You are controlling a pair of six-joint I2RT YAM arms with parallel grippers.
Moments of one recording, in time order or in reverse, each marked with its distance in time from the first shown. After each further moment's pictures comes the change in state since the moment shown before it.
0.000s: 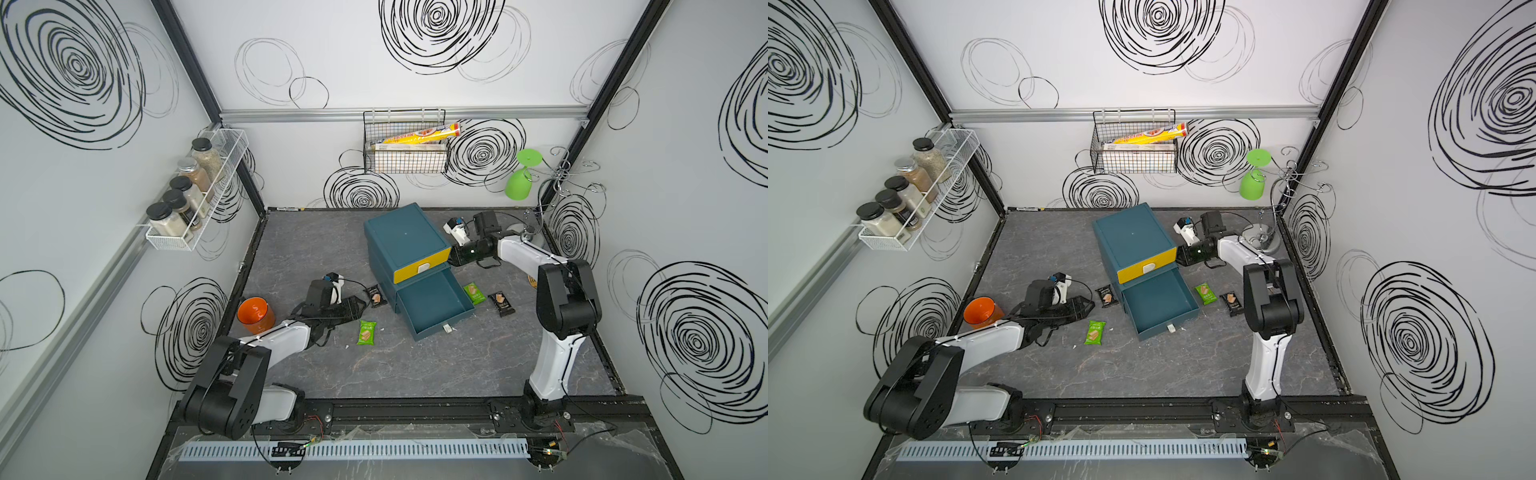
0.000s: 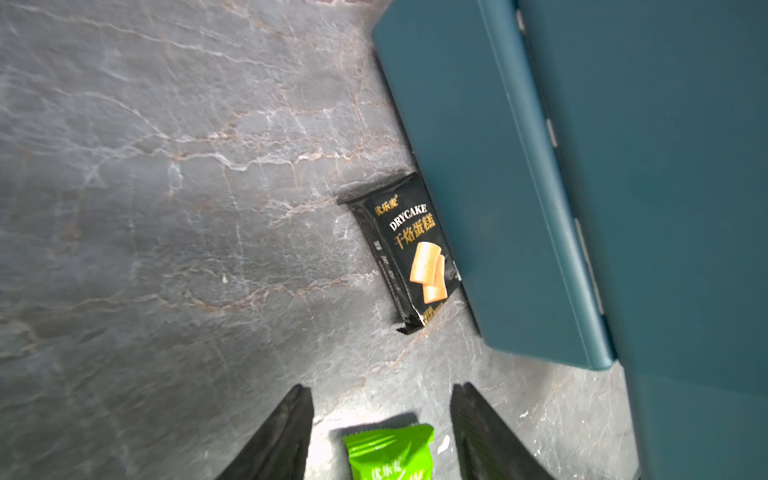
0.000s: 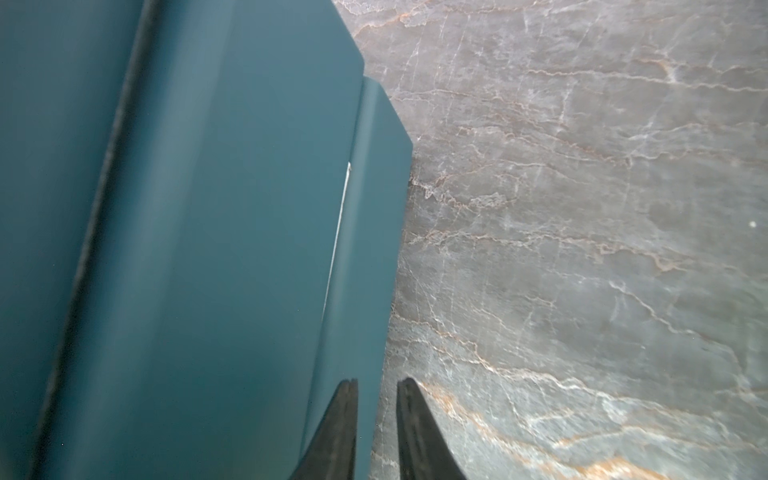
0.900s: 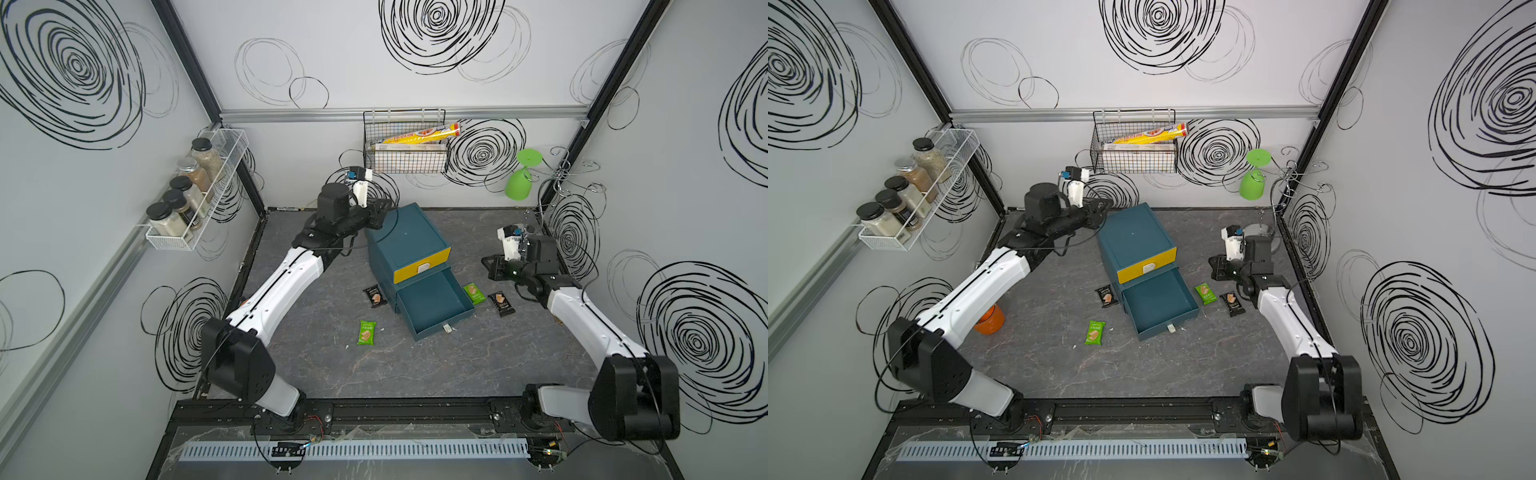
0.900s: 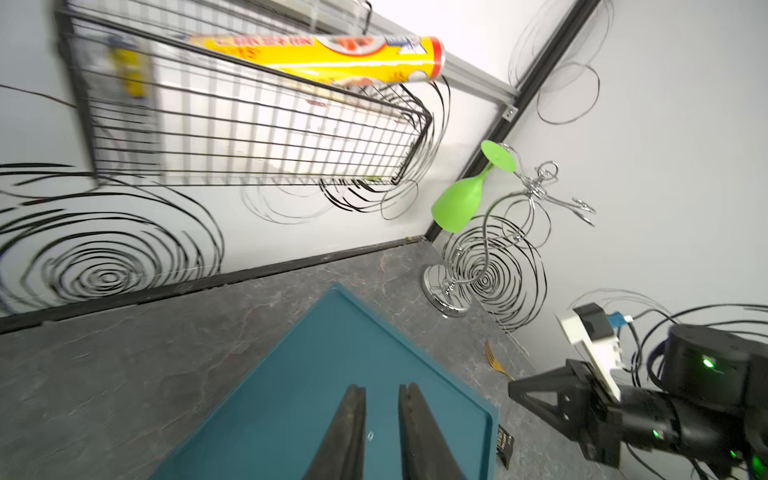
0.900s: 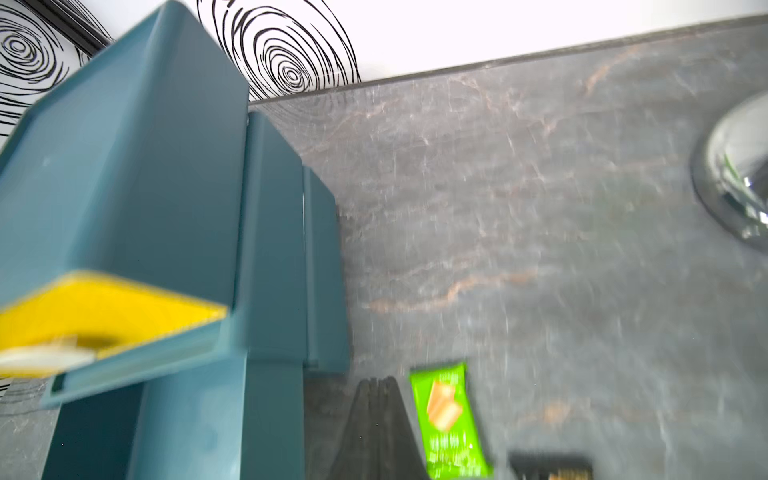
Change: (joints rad) left arm -0.148 0.288 1.104 -0.313 -0.010 0.255; right arm -0.169 -0.780 -0.656 0.267 0.154 0.320
